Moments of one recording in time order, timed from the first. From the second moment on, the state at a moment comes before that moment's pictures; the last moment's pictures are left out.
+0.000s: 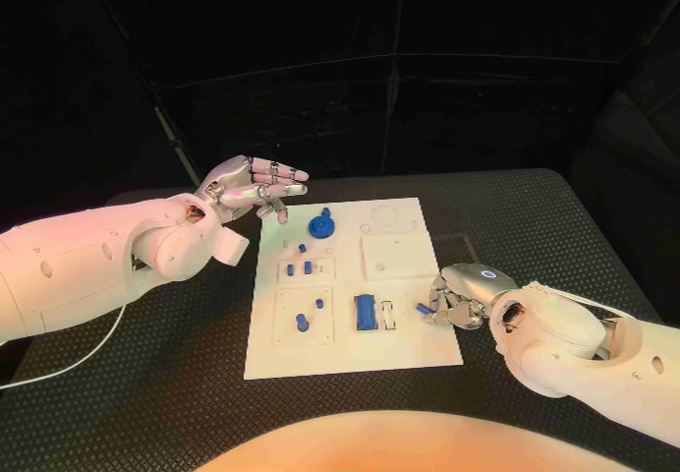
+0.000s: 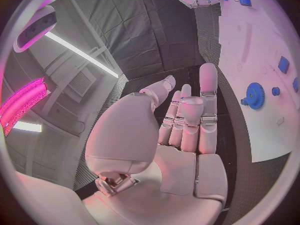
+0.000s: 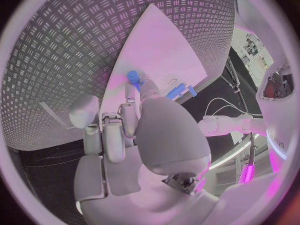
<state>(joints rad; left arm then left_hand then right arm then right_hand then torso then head) 1.24 -0.89 -0.14 1.45 -0.17 -0.11 0.37 1.33 -0.10 0.42 -0.06 0.07 0.91 0.21 0.16 0.07 1.04 0.13 0.27 0.07 1.33 0.03 1.18 0.68 0.16 1.26 0.12 0.63 0.67 0.80 -1.01 0.09 1.85 -1.76 -0.22 -0.53 1.48 -0.03 -0.05 0.17 0.25 1.03 0.08 0.33 0.30 1.41 0.00 1.26 1.36 1.47 -0.06 1.56 1.31 0.12 1.30 0.05 1.27 0.96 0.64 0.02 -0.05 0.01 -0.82</state>
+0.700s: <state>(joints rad) 1.24 -0.89 -0.14 1.45 -0.17 -0.11 0.37 1.33 -0.09 0.42 -0.06 0.07 0.92 0.21 0.16 0.07 1.04 0.13 0.27 0.07 1.33 0.03 1.18 0.68 0.16 1.26 0.12 0.63 0.67 0.79 -1.02 0.08 1.92 -1.62 -0.42 -0.56 1.47 -0.06 0.10 0.22 0.45 1.06 0.08 0.30 0.28 1.44 0.00 1.34 1.31 1.47 -0.07 1.57 1.31 0.11 1.33 0.03 1.30 1.02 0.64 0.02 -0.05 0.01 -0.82</state>
